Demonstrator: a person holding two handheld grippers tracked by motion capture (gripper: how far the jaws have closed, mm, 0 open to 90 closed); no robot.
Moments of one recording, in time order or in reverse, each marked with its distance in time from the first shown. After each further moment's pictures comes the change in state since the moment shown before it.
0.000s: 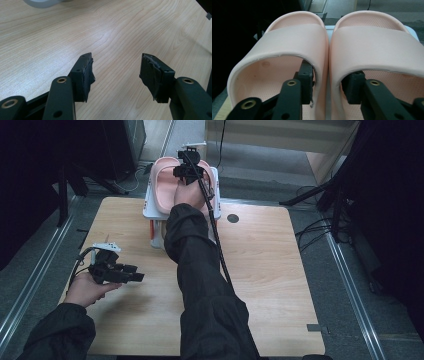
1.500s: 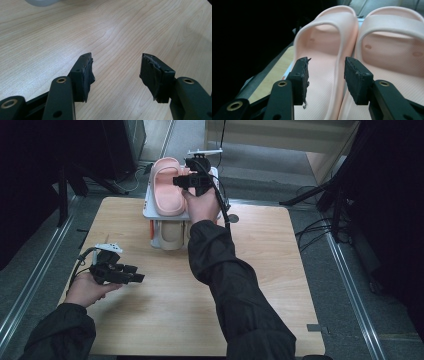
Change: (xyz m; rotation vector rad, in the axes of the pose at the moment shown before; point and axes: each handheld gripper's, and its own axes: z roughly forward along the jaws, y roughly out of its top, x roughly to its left) left arm -0.001 0.000 0.003 0.026 0.021 0.025; right arm -0.018 -0.025 -0.071 -0.009 0.296 -0.105
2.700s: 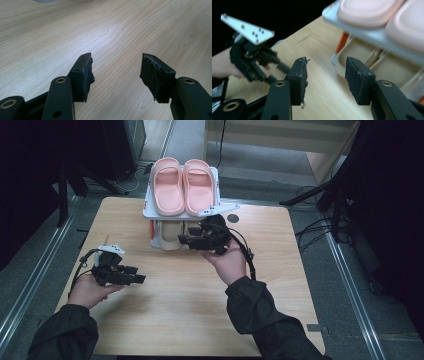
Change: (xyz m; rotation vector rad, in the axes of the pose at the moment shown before) left arm -0.004 -0.002 0.005 0.008 0.033 -0.013; right arm -0.002 -0.127 -0.081 0.088 0.289 -0.266
